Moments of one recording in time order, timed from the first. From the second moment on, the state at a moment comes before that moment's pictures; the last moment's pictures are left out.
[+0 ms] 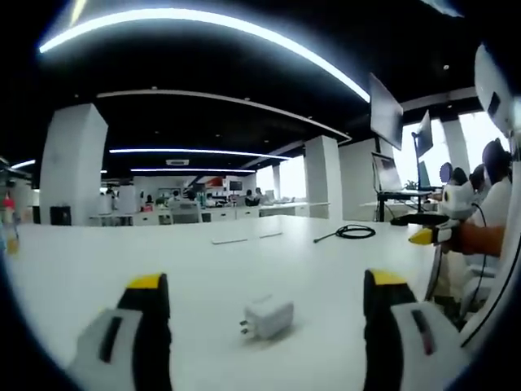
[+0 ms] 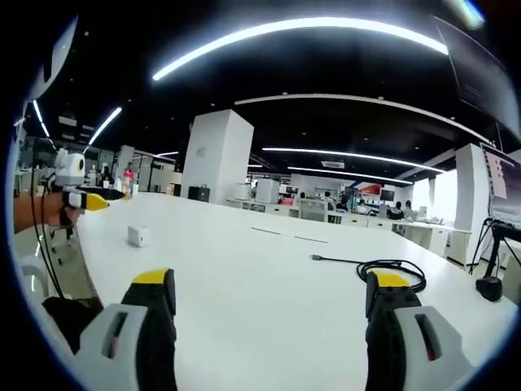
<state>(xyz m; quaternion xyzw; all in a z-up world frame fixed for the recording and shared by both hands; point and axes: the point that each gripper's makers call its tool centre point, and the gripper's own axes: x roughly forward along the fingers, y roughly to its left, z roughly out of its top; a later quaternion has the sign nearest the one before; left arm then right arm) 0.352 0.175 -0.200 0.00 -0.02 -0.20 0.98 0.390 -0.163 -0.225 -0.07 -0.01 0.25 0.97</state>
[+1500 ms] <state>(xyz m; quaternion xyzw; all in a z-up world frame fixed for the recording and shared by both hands) 0.350 0.179 -0.208 0.01 0.00 -0.20 0.98 0.463 -0.228 -0.253 -0.16 0.10 0.24 0.95</state>
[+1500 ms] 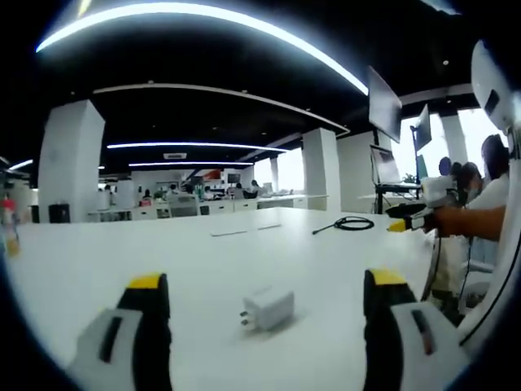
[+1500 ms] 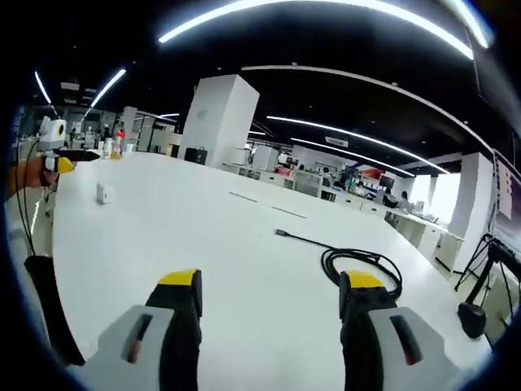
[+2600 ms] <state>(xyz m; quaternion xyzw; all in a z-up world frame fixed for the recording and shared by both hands) 0.349 0.185 -0.204 0.02 0.00 -0.18 0.98 0.545 -0.271 -0.247 -0.21 0.15 0.27 0.93</state>
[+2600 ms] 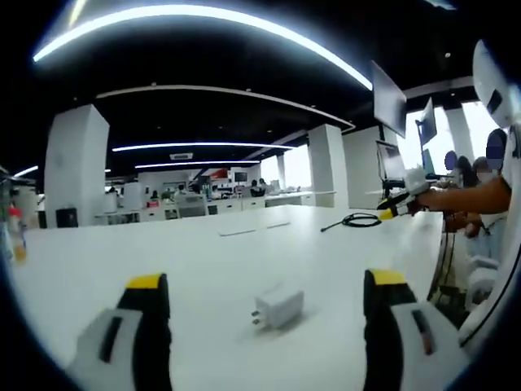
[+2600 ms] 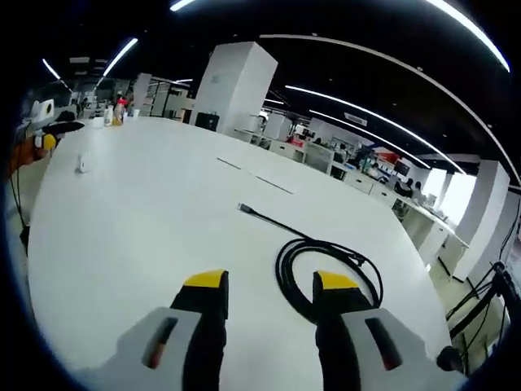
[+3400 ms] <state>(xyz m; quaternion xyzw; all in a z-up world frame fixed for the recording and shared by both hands) 0.347 0.184 -0.203 0.03 0.01 -0.18 0.98 0.579 -0.279 -0.281 -0.26 0.24 0.30 0.89</state>
